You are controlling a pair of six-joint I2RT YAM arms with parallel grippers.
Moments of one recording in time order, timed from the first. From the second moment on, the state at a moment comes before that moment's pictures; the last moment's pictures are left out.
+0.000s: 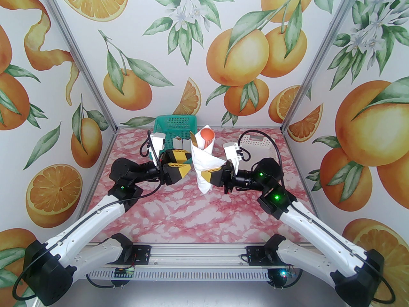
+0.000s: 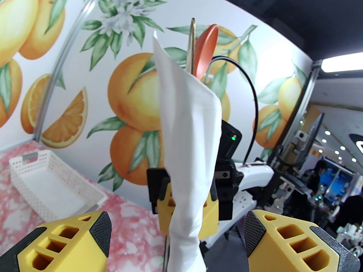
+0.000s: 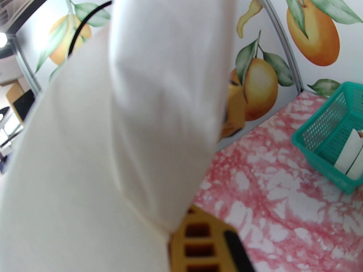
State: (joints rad) left arm -0.55 1.07 0.79 0.70 0.86 -0.81; right arm 0.65 0.98 0.84 0.24 -0.79 0.60
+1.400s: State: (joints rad) left arm -0.62 1.16 0.84 0.74 0.92 -0.80; right arm 0.71 1.06 0.88 0.29 -0.85 0.63
